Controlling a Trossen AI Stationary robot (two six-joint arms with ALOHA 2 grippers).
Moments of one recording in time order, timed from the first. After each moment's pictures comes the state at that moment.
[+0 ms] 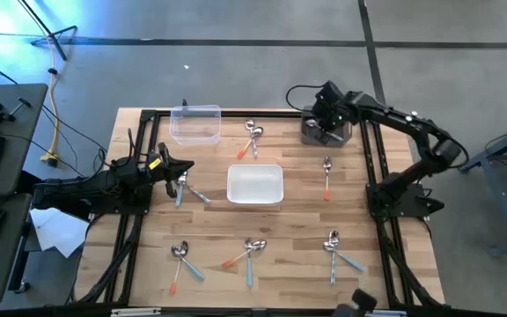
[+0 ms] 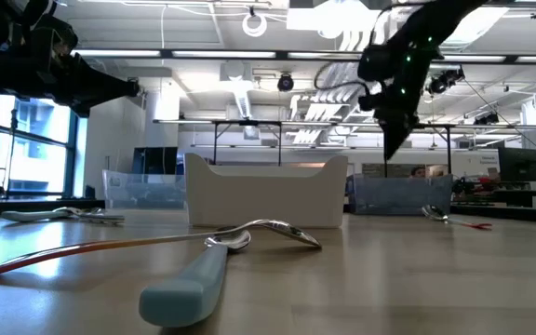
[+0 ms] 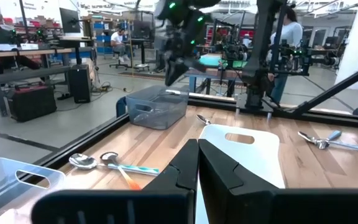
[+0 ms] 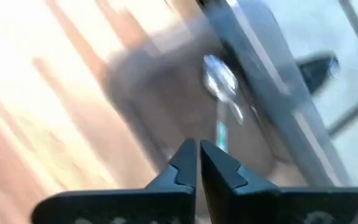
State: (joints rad) left arm 0.14 0.05 0.01 0.06 -0.18 -0.03; right arm -0.74 1.47 1.09 -0.76 0.09 -0.22
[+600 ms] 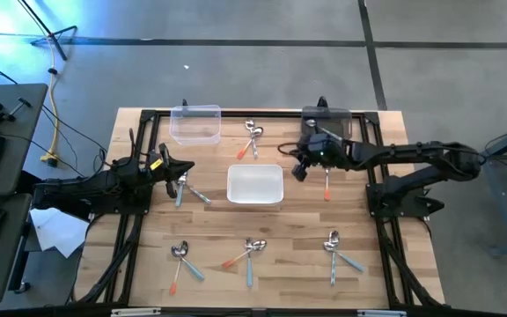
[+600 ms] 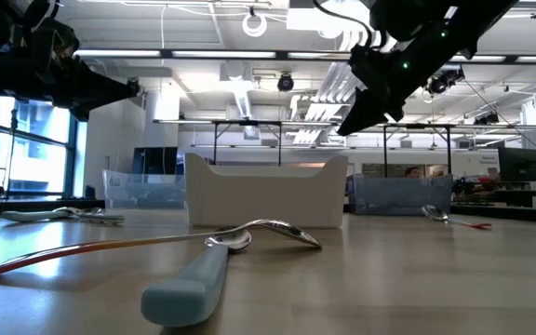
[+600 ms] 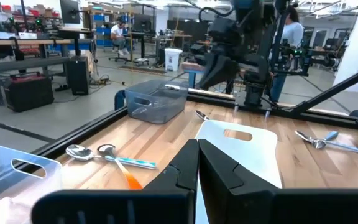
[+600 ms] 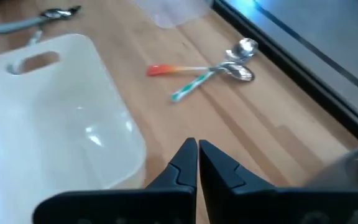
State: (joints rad) left arm 0.14 0.05 0.01 0.04 -0.18 -0.07; right arm -0.22 1.27 0.72 -0.10 0.24 0.17
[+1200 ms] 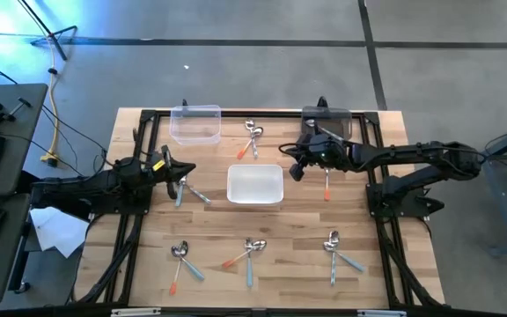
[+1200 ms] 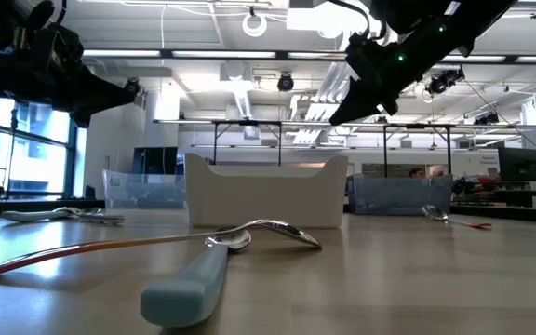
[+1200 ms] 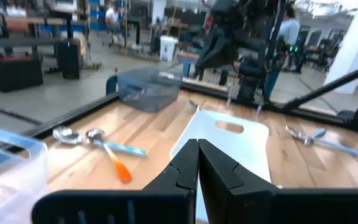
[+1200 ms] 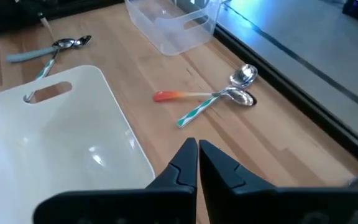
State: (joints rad) left arm 0.14 0.10 0.02 0.03 -0.16 -0.16; right arm -0.20 1.27 0.72 -0.01 0.26 0.16
